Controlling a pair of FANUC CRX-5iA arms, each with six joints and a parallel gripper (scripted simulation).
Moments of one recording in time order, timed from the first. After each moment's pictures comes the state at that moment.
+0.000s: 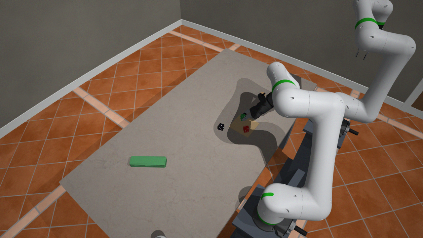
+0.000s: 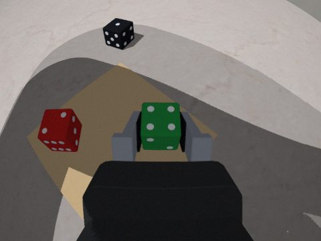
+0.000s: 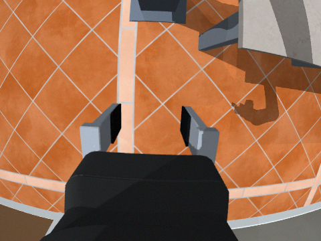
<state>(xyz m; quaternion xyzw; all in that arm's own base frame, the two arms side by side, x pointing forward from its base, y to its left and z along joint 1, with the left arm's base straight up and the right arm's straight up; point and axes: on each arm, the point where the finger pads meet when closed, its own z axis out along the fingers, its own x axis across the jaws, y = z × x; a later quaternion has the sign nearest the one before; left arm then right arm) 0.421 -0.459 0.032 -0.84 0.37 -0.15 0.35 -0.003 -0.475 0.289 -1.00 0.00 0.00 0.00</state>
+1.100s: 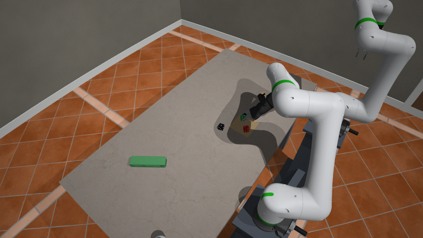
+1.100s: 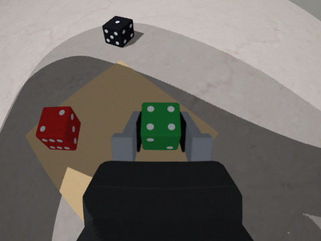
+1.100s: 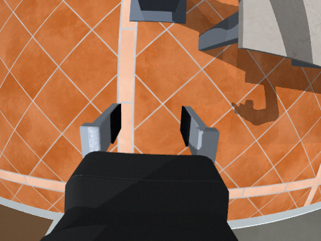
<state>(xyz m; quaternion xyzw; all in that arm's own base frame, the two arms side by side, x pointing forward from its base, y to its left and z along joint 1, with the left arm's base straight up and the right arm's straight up) 0.421 -0.459 0.028 -0.84 0.37 -0.15 0.35 -0.003 -0.475 0.289 -1.00 0.00 0.00 0.00</state>
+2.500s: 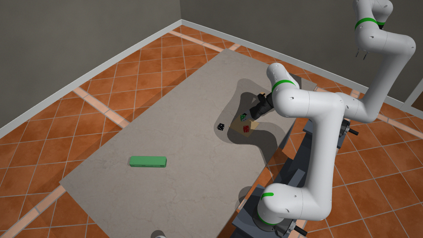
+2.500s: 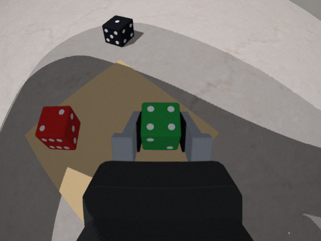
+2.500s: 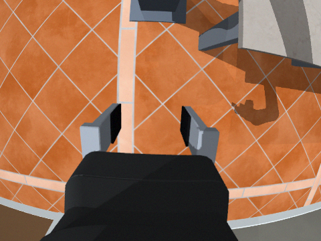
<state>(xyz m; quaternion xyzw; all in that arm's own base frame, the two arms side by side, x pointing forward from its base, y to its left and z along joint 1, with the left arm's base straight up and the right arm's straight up) 0.421 -0.459 0.027 -0.84 0.37 -0.15 0.35 -0.003 -0.475 0.289 -1.00 0.00 0.00 0.00</state>
